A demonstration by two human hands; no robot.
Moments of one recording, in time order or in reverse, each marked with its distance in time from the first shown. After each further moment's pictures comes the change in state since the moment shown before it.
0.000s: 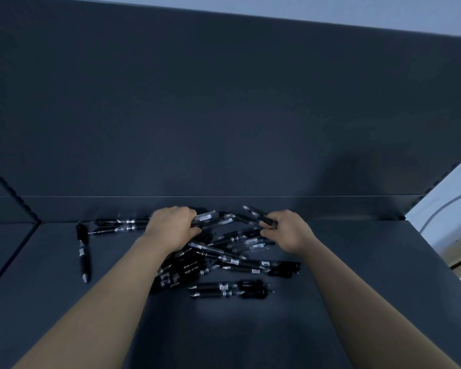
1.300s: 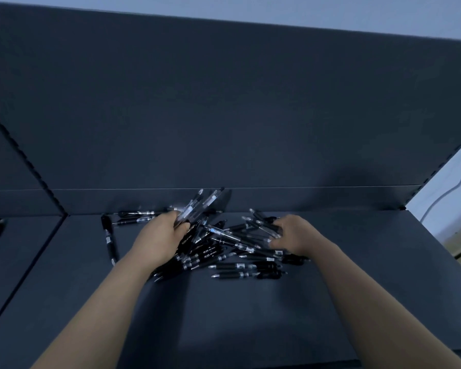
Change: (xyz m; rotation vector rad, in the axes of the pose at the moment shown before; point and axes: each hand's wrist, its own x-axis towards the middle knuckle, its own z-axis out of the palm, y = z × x) left_hand -0.074 -0.032 0.000 -0.563 0.129 -0.219; right_hand -0.034 -0.016 0.013 -0.184 -0.102 -0.032
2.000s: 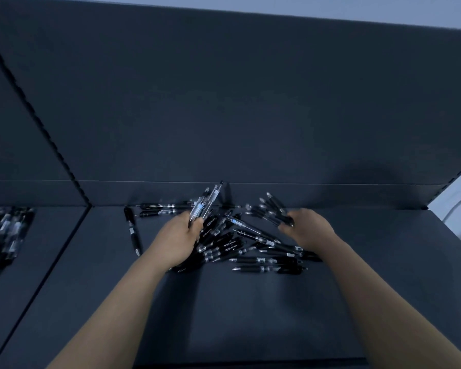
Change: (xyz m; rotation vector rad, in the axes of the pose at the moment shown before) left_hand -0.019 -0.011 -0.008 -0.139 -0.064 -0.034; right_hand 0.000 -0.026 0.009 -0.121 0.105 0.070
